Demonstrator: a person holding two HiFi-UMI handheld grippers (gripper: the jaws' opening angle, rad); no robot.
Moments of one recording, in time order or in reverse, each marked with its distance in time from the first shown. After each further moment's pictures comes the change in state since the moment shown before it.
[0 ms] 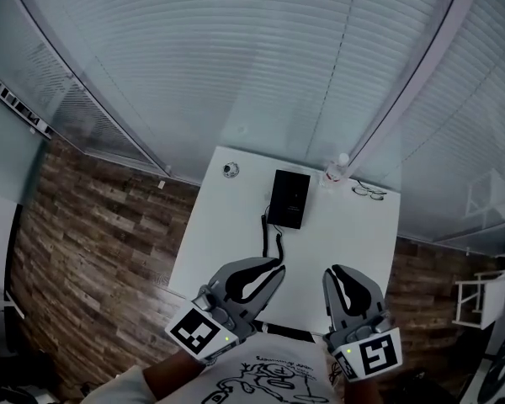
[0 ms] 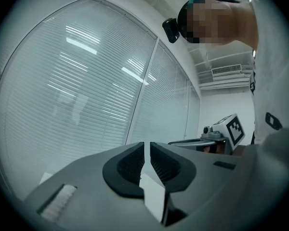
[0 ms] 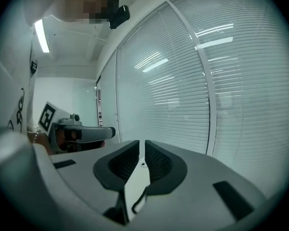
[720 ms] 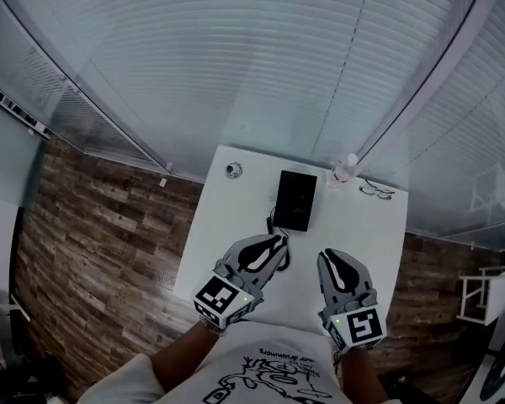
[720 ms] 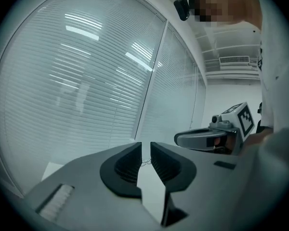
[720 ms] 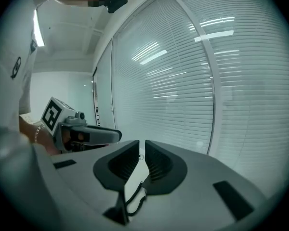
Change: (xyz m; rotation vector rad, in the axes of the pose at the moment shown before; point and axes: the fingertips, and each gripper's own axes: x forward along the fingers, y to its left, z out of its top) left arm 0.040 0.084 -0.084 0.000 0.159 0.030; right arm 0.070 -0.023 -0.074 0.010 0.079 -0.016
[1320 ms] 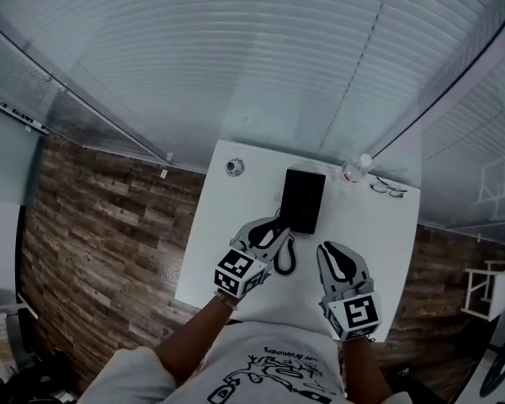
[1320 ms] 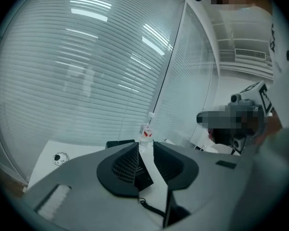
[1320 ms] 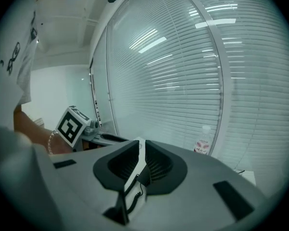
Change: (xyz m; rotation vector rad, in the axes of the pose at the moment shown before) left arm 0.064 0.091 -0.101 -0.076 0.179 0.062; right arm 0.064 -0.022 -0.056 0.025 0.125 0.017
